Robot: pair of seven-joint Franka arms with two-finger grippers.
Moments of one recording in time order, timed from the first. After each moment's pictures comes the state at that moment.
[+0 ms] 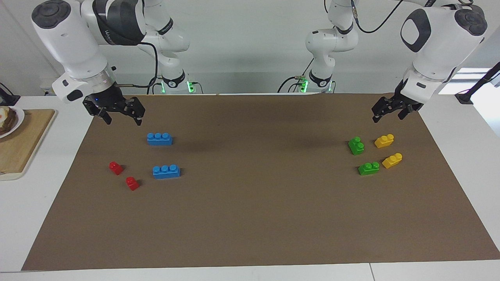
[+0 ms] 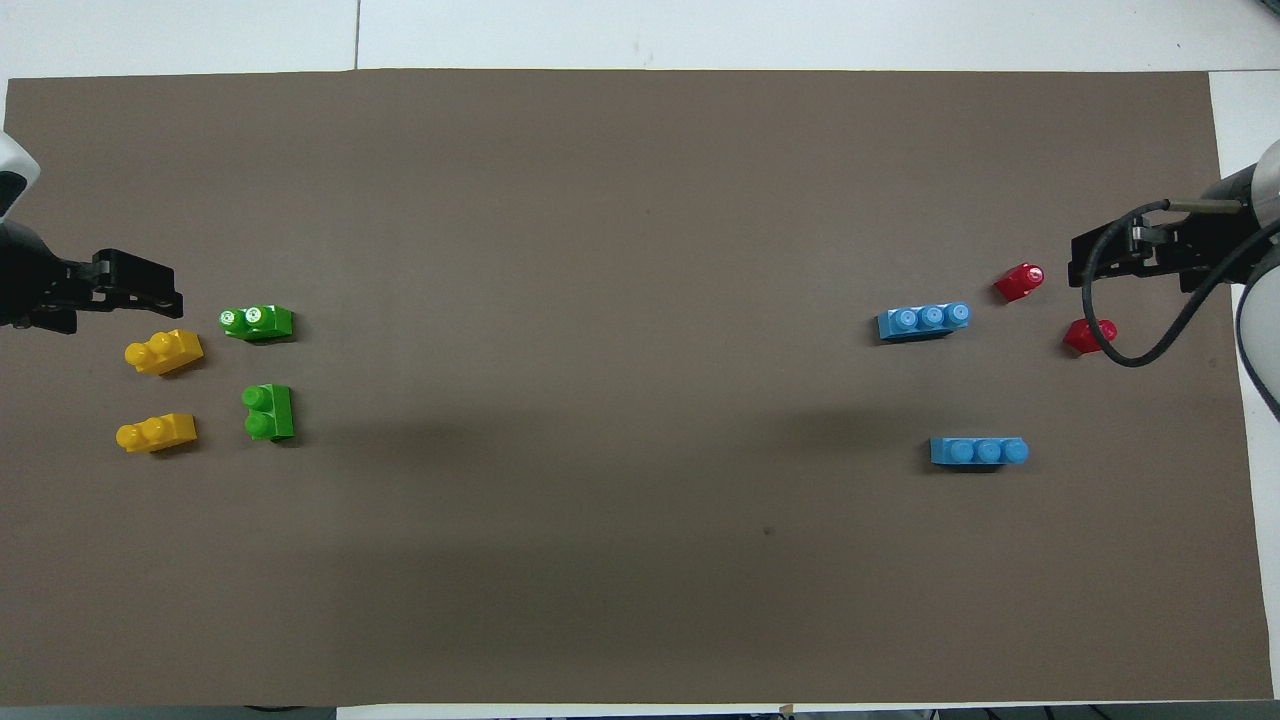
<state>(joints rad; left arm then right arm) 0.00 0.02 -0.02 -1.67 -0.02 1.66 -0.07 -0.05 0.07 0.05 -1.58 -0.01 1.62 0.09</state>
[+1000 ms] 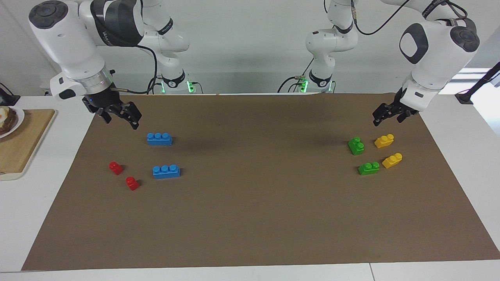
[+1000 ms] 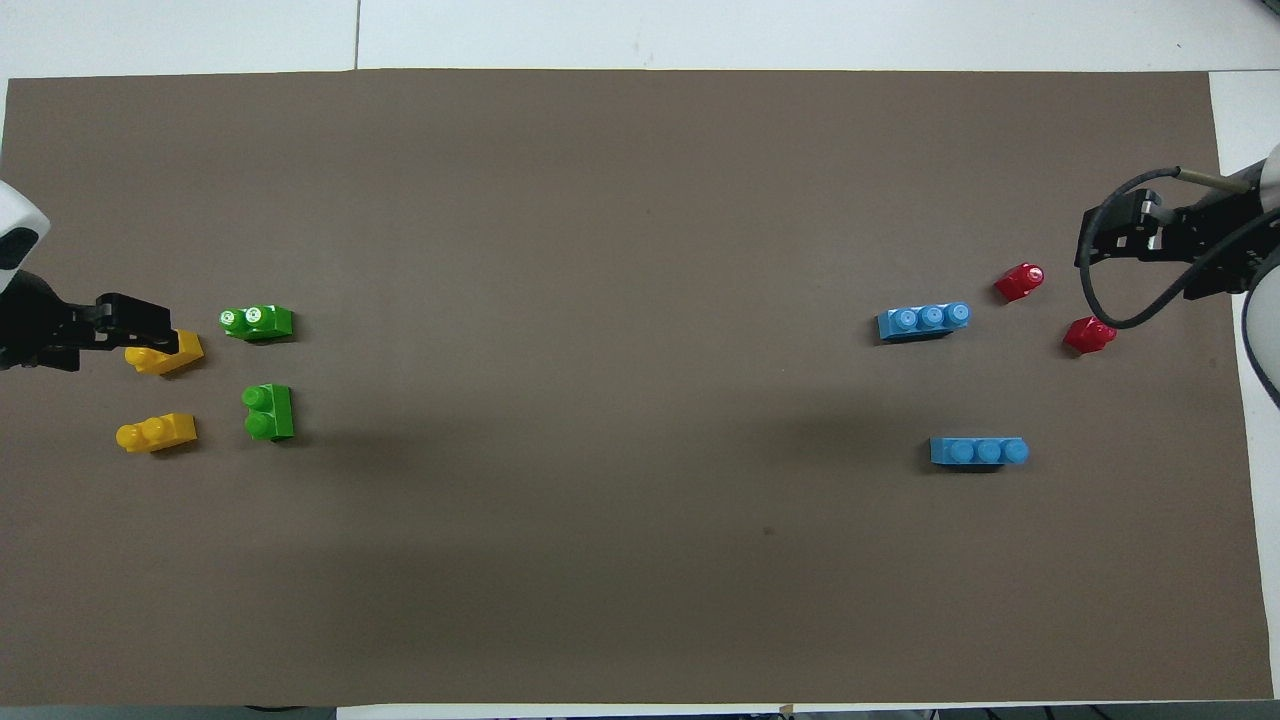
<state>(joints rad) 0.07 -0.04 0.00 -1.89 -0.01 1.80 -0.02 -0.06 0.07 0.05 -1.59 -0.01 1.65 0.42</state>
